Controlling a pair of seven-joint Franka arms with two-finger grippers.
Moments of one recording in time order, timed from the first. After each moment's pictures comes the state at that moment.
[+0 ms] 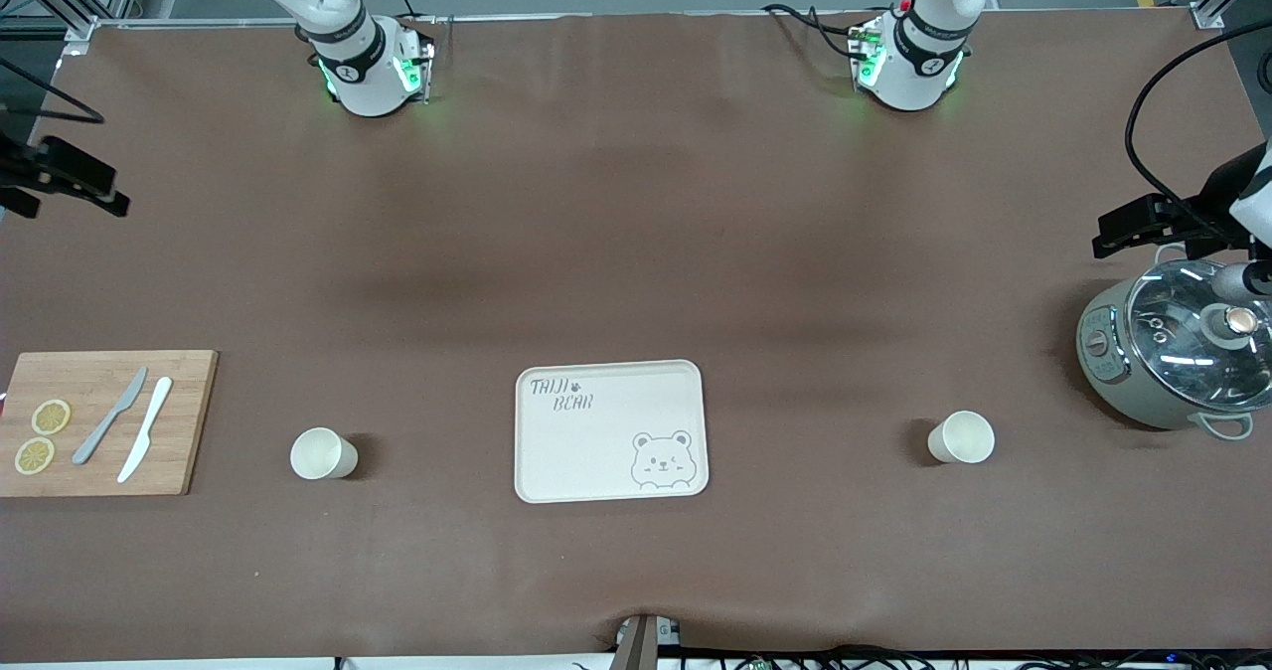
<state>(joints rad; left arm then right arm) -0.05 0.20 0.02 -1.30 -0.01 1.41 0.00 -0.08 -0.01 0.00 -1.57 0.03 1.52 -0.05</state>
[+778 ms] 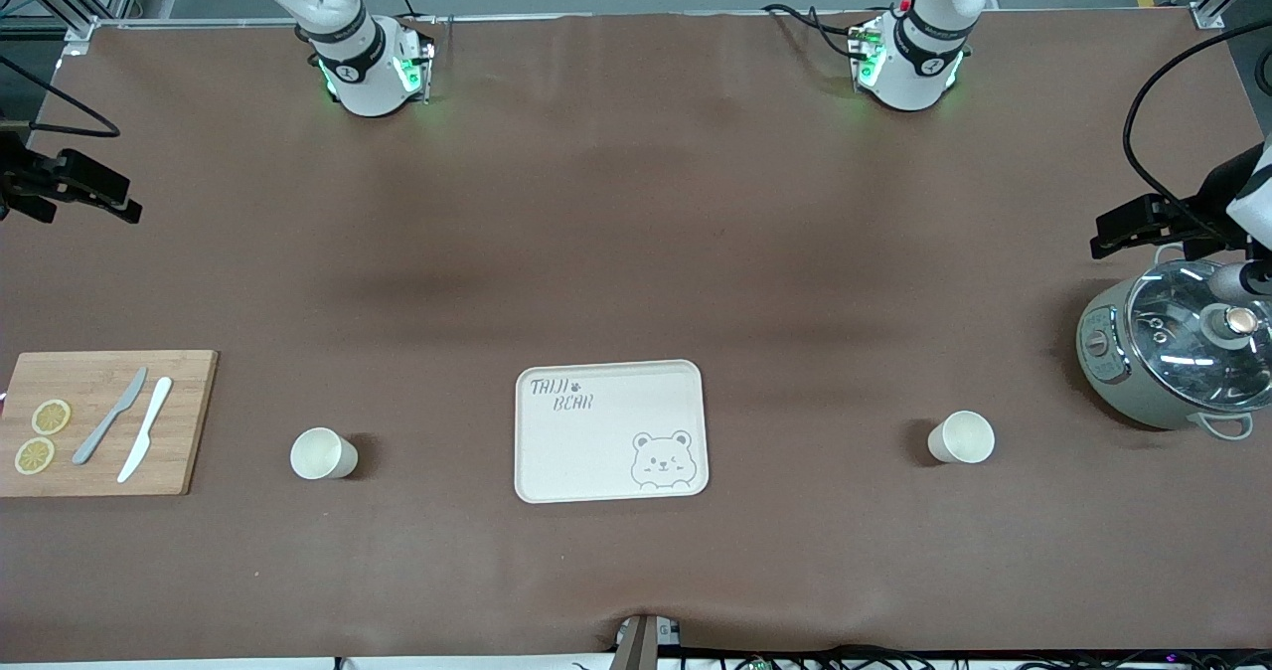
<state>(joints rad) -0.05 0.20 0.02 -1.30 -0.01 1.43 0.00 -0.08 -0.03 0.00 -1.60 0.03 1.54 -0.05</state>
